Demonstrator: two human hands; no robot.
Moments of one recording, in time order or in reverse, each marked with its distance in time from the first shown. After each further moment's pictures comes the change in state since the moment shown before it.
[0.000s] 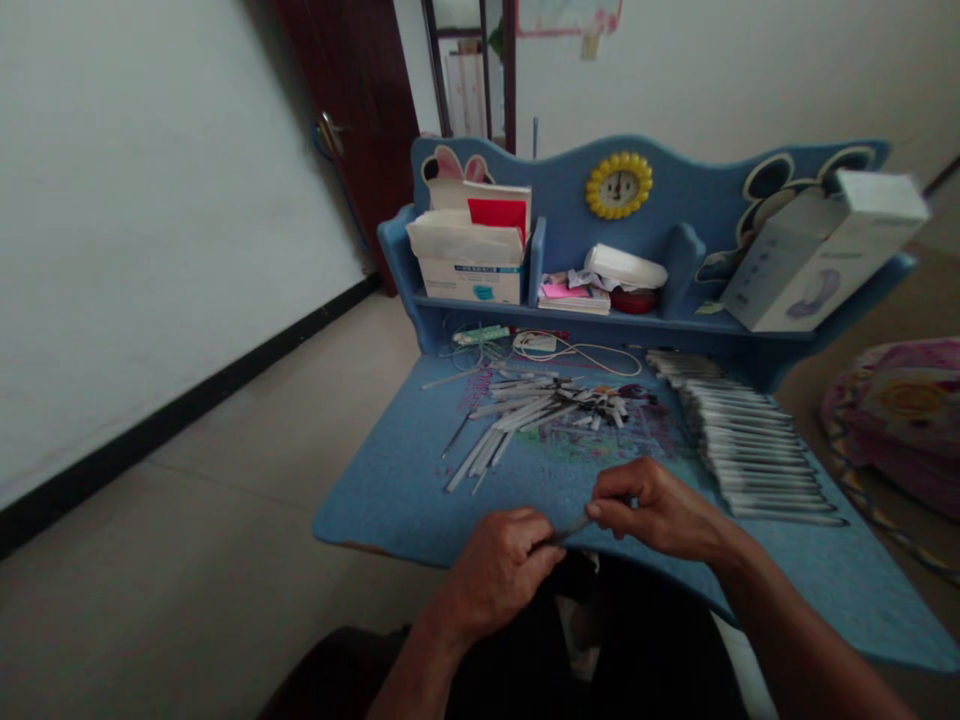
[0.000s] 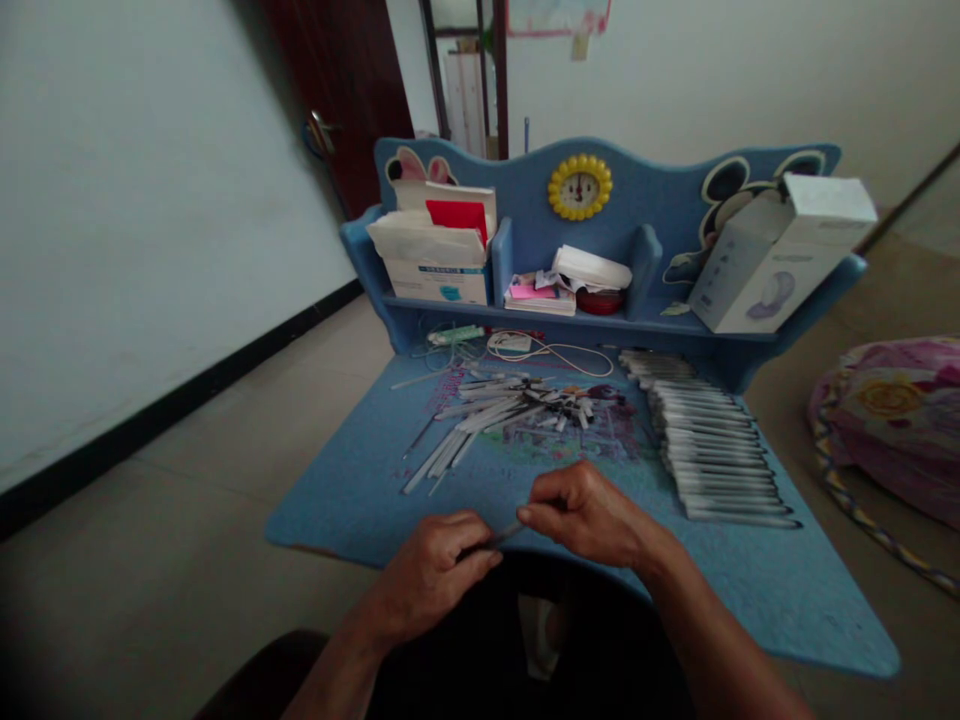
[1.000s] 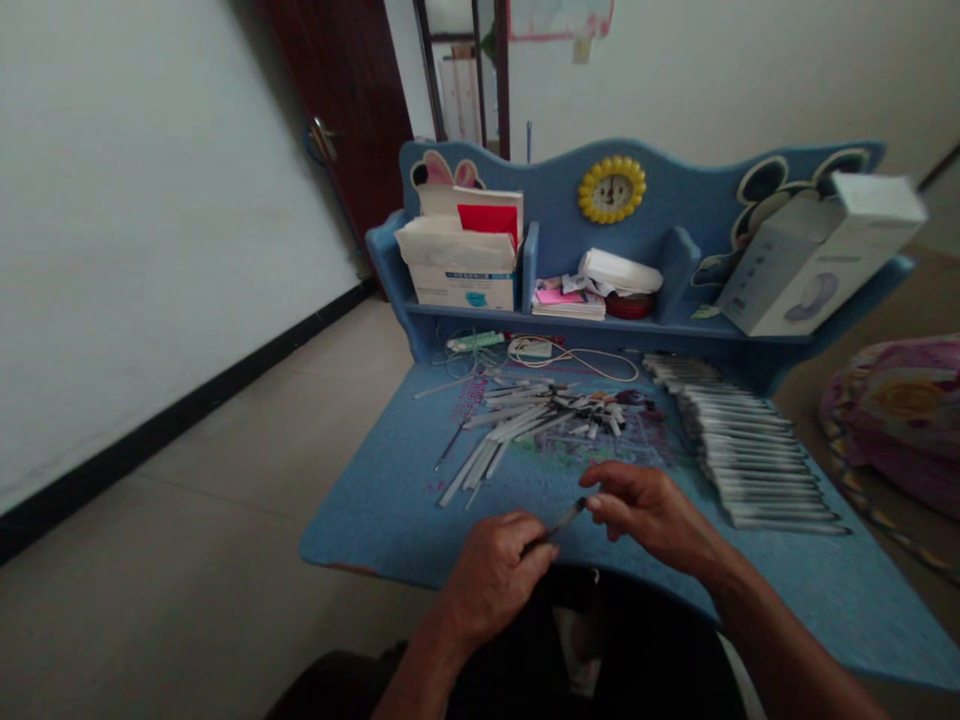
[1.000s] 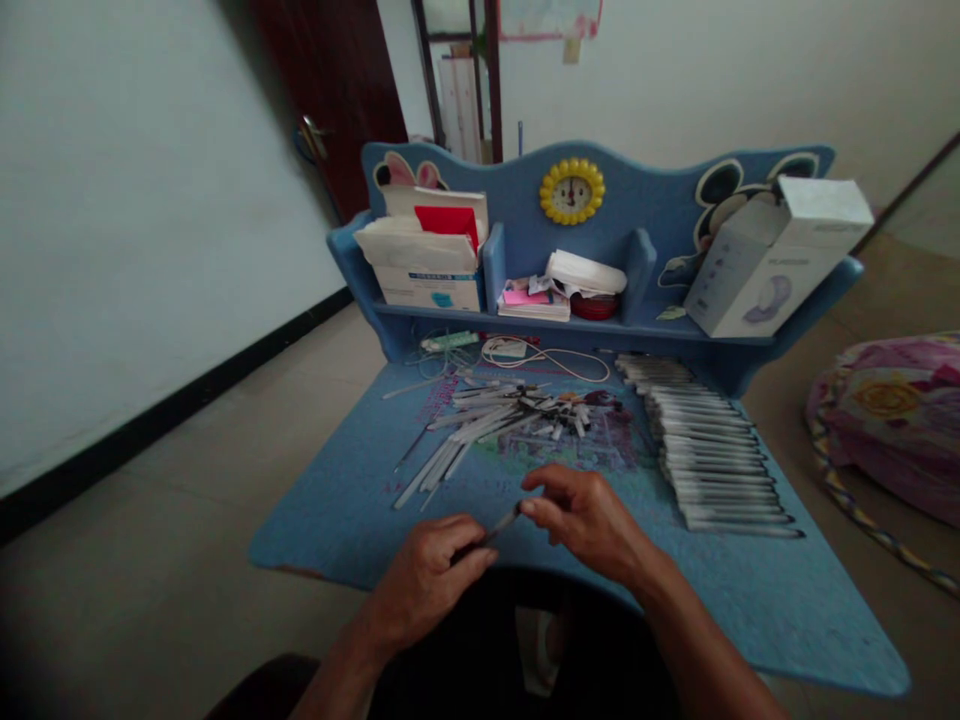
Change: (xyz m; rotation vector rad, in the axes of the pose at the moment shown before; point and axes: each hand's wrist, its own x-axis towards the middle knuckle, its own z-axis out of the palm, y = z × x) left_hand 0.013 -0.007 0.003 0.050 0.058 -0.075; right_hand 0.002 0.017 0.012 0.241 0.242 0.112
